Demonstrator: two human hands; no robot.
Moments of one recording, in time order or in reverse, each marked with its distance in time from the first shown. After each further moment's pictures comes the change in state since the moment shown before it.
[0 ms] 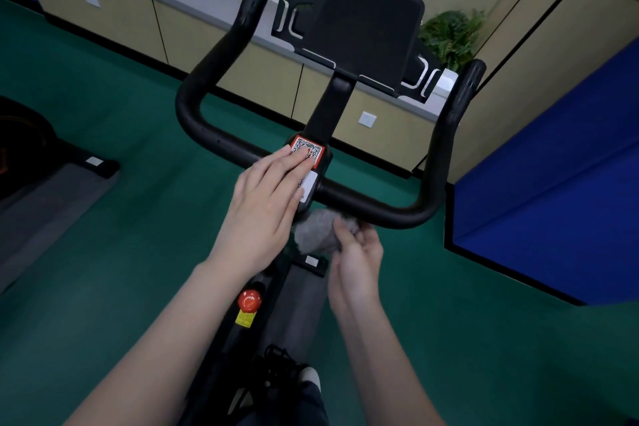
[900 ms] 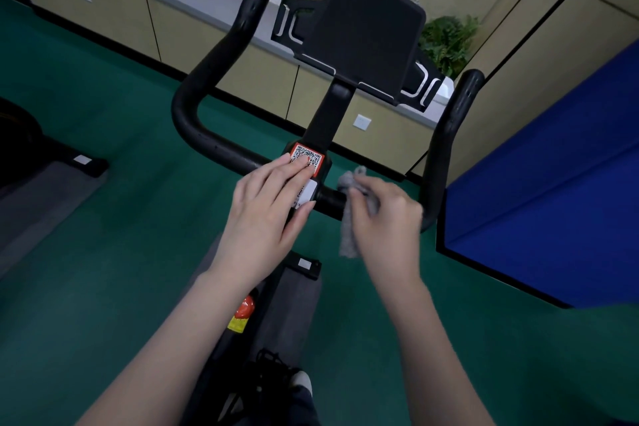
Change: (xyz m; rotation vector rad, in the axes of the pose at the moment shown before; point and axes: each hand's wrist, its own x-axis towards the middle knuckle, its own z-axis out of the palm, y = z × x) left_hand 0.002 0.001 0.008 0.052 0.112 0.018; right_hand 0.014 -0.066 0.010 -1.270 -0.089 -1.003
